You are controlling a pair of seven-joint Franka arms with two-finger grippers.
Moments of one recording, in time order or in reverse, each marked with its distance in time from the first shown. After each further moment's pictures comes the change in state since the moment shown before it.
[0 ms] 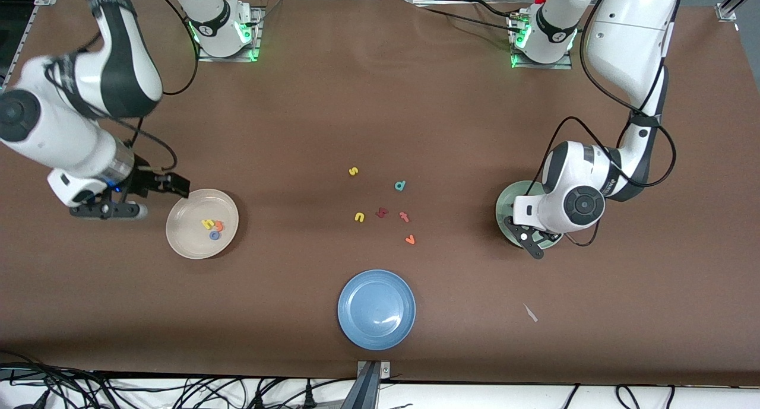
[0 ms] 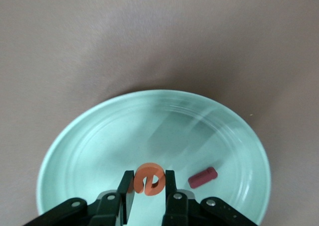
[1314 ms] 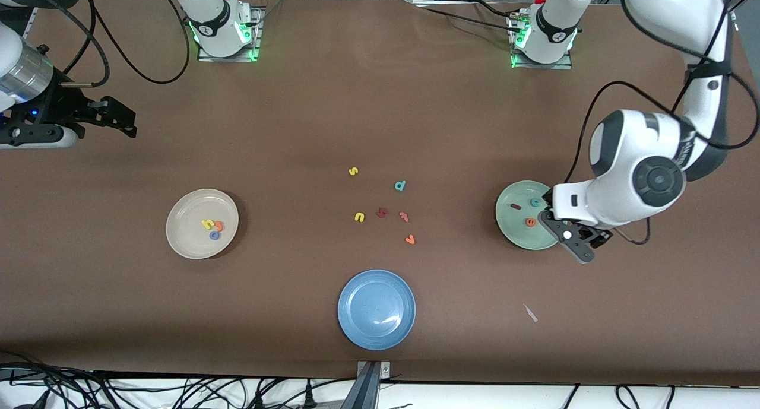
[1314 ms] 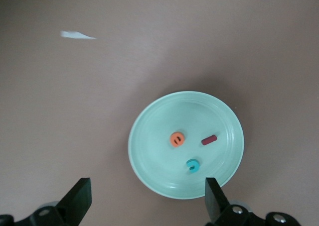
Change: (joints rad) left arm 0.023 -0.188 0.036 0.187 0.000 -0.264 0.009; right arm -0.047 -0.157 0.027 0.140 -0.045 -0.284 -0.061
